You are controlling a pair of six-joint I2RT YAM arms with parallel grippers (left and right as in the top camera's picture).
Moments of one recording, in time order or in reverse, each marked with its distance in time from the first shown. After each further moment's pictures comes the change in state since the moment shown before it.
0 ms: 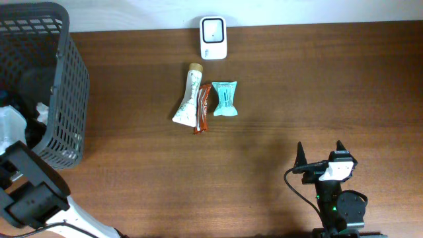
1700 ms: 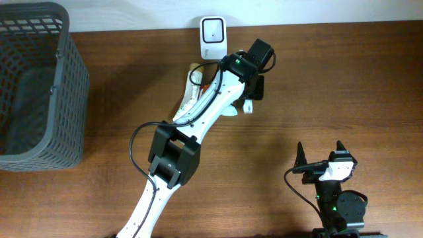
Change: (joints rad) left arm -1.299 0.478 0.882 -0.016 -0.115 -1.085; right arm 0.000 0.000 0.000 0.000 0.000 0.000
